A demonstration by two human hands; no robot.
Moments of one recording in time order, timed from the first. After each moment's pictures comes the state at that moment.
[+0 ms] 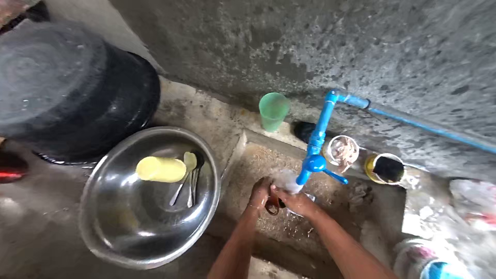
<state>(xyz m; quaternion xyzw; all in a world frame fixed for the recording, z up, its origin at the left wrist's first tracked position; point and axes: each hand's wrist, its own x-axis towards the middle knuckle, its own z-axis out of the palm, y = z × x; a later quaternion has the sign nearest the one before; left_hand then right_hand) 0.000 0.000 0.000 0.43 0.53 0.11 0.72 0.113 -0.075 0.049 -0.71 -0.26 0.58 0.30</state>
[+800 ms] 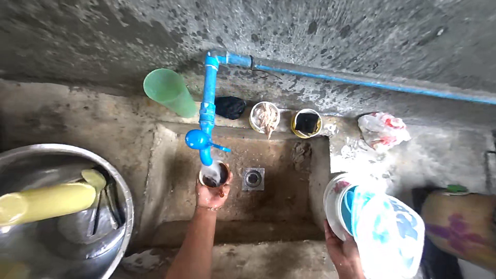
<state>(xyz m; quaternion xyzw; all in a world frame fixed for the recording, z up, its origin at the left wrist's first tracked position) 0.011 -0.035 -0.023 0.02 0.38 0.21 0.90 0.111 -0.401 0.038 -0.41 0.50 0.06 0.76</state>
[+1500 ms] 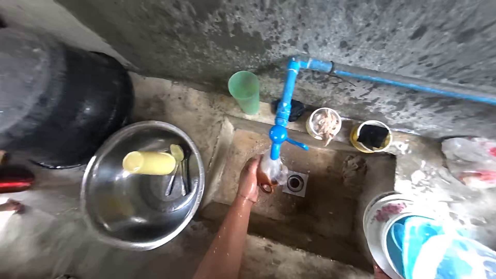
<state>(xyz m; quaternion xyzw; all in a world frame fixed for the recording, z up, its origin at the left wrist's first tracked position) 0.007 -0.016 0.036 0.42 0.52 0.19 0.72 0.092 -0.399 0.038 -0.47 0.38 0.10 0.79</state>
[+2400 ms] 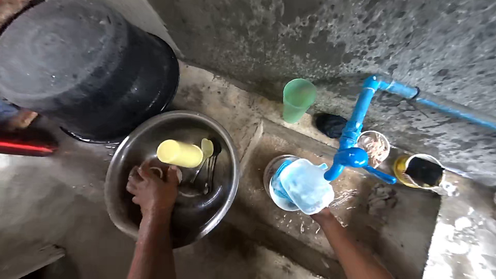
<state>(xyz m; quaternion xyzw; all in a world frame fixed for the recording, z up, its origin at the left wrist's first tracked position) -0.230 0.123 0.085 0.64 0.75 0.08 0.13 0.099 -0.161 -0.110 -0.71 -0.05 0.52 0.47</state>
